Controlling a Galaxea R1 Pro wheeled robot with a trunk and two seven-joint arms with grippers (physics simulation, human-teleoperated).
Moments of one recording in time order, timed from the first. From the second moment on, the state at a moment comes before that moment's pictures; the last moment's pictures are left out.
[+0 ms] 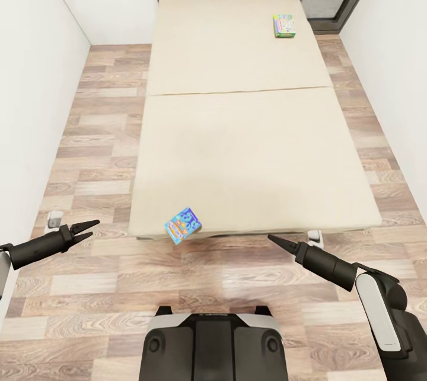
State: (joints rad) left arm -0.72 0.41 0.55 -0.84 0.06 0.89 -1.19; right arm -0.35 -0.14 -0.22 -1.52 -0.61 0.92 0.77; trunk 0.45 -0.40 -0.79
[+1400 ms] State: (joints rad) left arm -0.71 0.41 0.55 -0.84 0.06 0.84 -1.20; right arm -0.35 -0.14 -0.22 -1.51 -0.61 0.92 0.77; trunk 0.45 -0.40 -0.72
